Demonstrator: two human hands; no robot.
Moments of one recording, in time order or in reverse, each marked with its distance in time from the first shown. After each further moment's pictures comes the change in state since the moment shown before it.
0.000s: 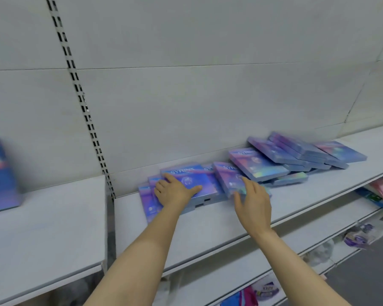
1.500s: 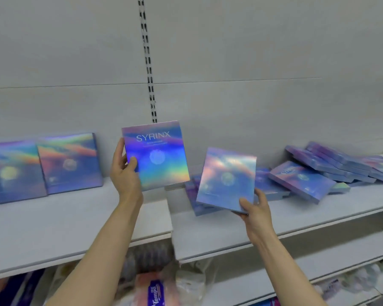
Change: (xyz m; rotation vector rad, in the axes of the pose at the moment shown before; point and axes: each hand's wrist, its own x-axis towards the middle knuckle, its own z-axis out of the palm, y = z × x) left_hand -0.056 -0.179 -0.174 -1.546 0.646 0.285; right_hand -0.057 -0.130 -0.013 1.392 -0.226 0.643
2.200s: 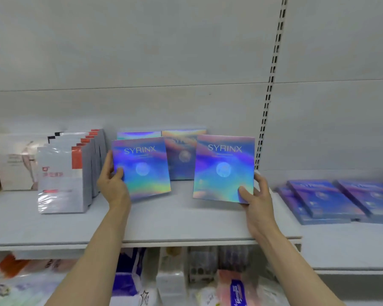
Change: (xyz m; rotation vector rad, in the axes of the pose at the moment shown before) left_hand 0.136 0.079 -0.294 0.129 0.322 0.145; right_hand -0.099 0.093 0.251 0.004 -0.338 -0.020
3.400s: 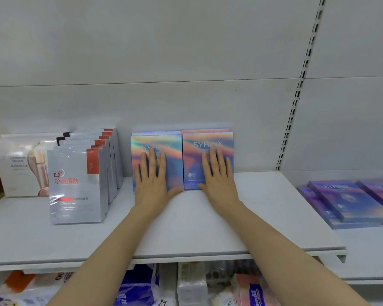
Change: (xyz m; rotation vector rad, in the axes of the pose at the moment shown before) left_hand 0.026 -0.047 -0.004 1.556 -0.627 0.707; right_hand 0.076 0.093 0.117 -1.781 -0.183 -0.797
